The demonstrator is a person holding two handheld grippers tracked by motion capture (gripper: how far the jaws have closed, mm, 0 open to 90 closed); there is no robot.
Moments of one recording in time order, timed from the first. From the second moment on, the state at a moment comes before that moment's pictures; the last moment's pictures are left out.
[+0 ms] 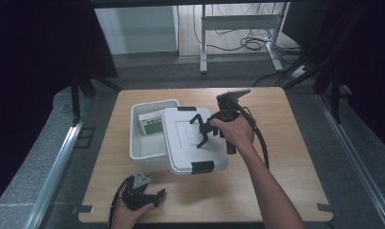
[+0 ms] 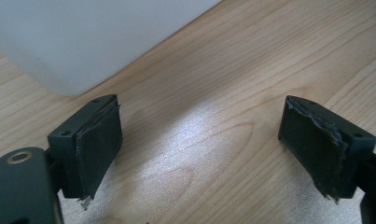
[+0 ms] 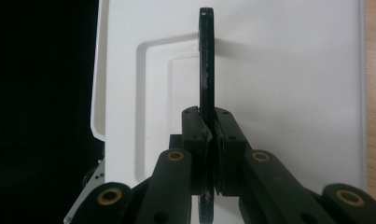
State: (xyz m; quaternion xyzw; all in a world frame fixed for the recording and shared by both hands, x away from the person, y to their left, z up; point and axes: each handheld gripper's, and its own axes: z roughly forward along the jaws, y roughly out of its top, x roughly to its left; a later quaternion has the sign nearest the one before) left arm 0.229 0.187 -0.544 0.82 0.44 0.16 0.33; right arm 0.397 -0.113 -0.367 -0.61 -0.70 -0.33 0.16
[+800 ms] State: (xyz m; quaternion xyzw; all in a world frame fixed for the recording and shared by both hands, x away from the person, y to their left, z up) left arm 0.229 0.187 -0.544 0.82 0.44 0.16 0.34; right arm 0.399 -0.097 -0.329 -0.61 -0.70 -0.33 0.15
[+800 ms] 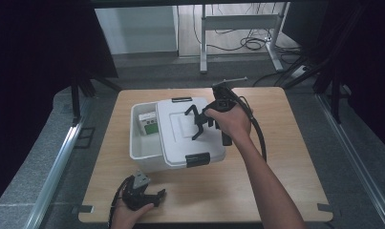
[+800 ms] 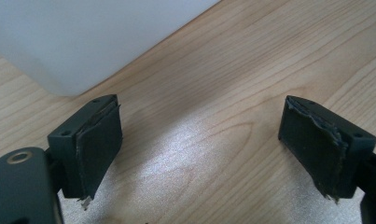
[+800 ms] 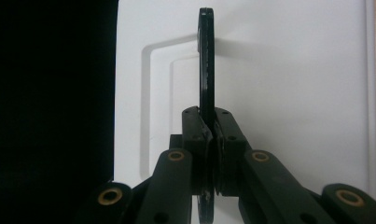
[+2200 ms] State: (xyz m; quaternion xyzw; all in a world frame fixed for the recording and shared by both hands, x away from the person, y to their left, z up) left arm 0.229 0.185 -0.544 0.82 0.43 0.15 0.34; right arm 0.425 -0.009 -0.317 -0.62 -0.70 -0.31 0.15
